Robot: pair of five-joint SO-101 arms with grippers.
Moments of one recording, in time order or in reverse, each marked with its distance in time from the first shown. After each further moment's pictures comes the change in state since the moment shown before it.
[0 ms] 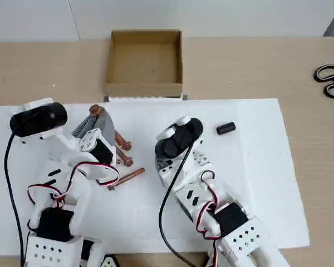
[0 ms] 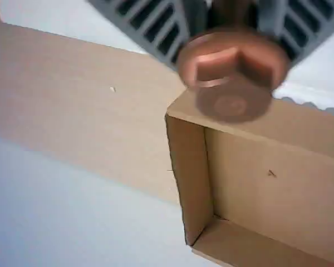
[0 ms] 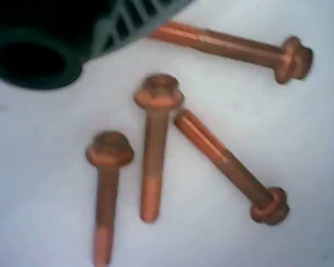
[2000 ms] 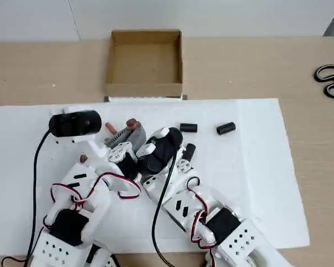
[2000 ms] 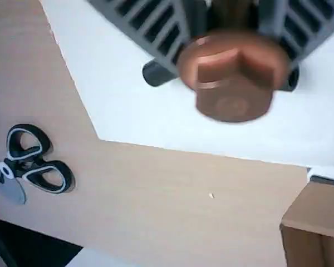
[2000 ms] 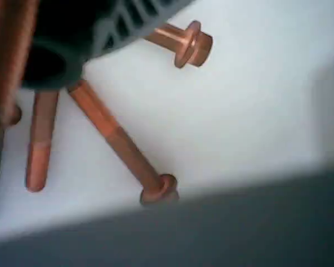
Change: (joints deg) left arm 13.9 -0.8 4.6 -0.6 3.1; right arm -8.7 0.0 -0.1 -2.5 0.0
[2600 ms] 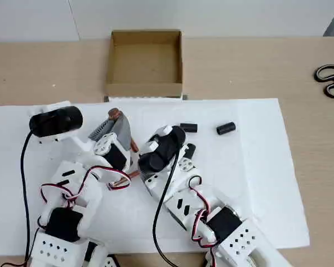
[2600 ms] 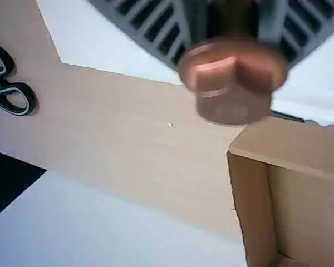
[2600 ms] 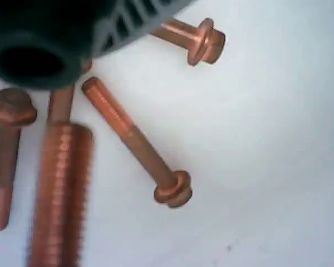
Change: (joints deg) left arm -7.1 0.1 0.0 -4.0 -0.2; right arm 0.9 0.0 -0.2 -0.1 0.0
